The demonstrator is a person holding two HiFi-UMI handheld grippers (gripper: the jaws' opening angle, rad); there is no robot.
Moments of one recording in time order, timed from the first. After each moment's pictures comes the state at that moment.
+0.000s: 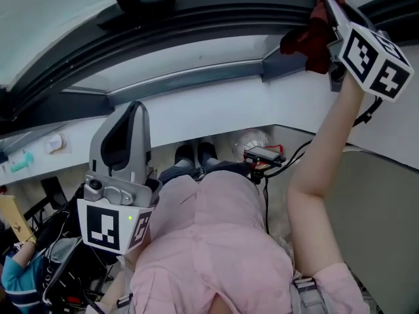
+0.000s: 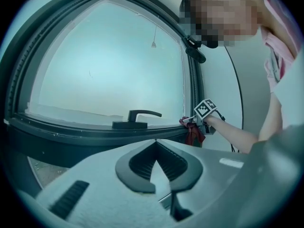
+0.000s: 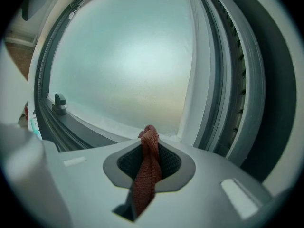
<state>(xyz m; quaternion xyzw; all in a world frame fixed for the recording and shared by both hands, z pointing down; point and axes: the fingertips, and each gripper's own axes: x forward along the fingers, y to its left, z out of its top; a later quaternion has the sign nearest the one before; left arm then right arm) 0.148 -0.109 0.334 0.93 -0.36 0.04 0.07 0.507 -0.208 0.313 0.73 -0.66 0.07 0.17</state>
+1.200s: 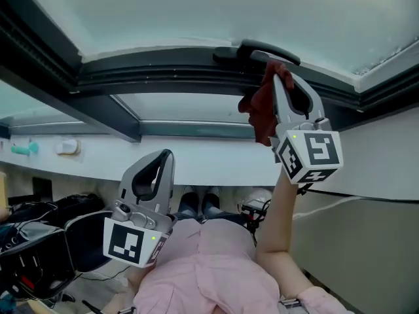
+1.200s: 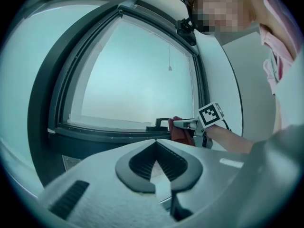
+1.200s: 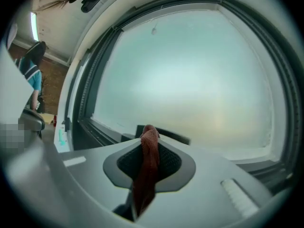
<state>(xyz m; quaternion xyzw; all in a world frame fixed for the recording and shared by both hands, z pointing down) 0.021 -0.077 0.324 0.91 -0.42 0.02 0.06 0.233 -0.194 0.293 0.61 -0.78 -0.02 0.07</state>
